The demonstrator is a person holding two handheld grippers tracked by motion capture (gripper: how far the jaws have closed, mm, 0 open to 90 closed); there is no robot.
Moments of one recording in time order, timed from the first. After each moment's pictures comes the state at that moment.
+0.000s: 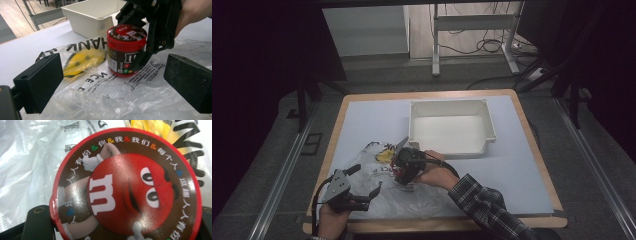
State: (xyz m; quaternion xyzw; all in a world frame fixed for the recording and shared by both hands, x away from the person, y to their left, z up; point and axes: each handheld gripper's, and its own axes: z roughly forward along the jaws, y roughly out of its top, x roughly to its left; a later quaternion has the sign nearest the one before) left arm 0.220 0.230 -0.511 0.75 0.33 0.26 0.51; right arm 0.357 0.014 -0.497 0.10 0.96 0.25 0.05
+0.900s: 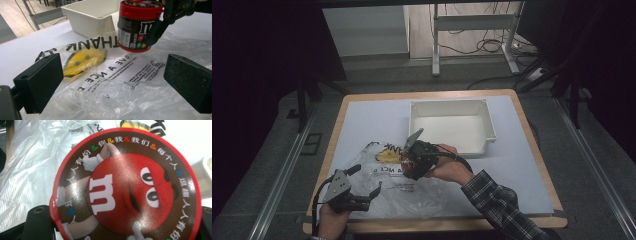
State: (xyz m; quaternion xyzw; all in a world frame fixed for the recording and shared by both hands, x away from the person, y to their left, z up) left arm 0.220 0.229 -0.511 0.75 0.33 0.26 0.51; right arm 0.361 -0.022 -0.464 0.09 0.96 0.28 0.05
